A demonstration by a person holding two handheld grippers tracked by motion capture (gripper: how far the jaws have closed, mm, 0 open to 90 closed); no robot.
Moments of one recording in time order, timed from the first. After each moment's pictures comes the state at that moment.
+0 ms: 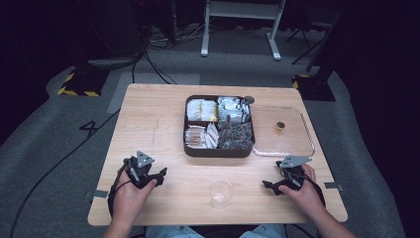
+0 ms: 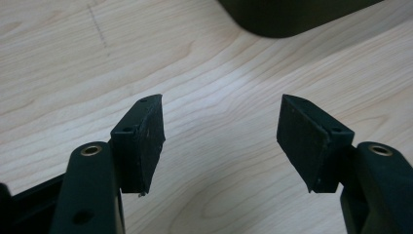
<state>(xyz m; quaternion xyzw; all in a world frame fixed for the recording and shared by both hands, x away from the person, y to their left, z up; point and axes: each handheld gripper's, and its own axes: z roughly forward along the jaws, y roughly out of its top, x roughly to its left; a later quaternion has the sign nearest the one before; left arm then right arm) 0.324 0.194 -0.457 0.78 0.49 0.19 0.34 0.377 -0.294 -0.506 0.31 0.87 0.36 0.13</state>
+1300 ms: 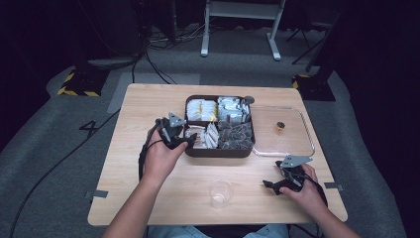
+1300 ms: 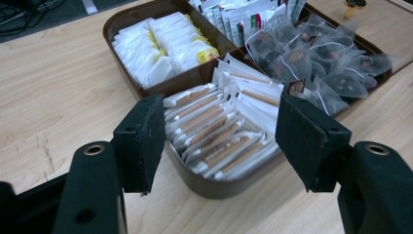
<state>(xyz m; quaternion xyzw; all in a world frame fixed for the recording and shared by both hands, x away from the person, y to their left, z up) 0.414 0.118 -0.389 0.79 0.44 0.20 0.38 0.378 -0.296 -0.506 0.30 0.87 0.37 0.13</state>
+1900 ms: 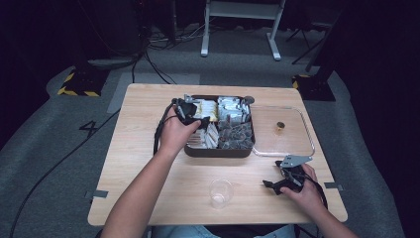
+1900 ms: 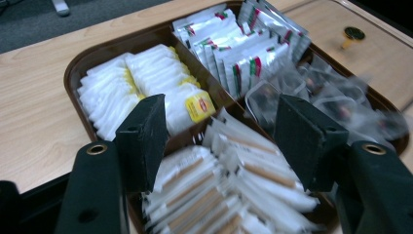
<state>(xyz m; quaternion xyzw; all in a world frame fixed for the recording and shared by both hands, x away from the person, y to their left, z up) 0.487 0.089 -0.391 0.79 0.44 0.16 0.40 0.380 -0.296 -0.506 0.29 0.87 0.37 0.12</state>
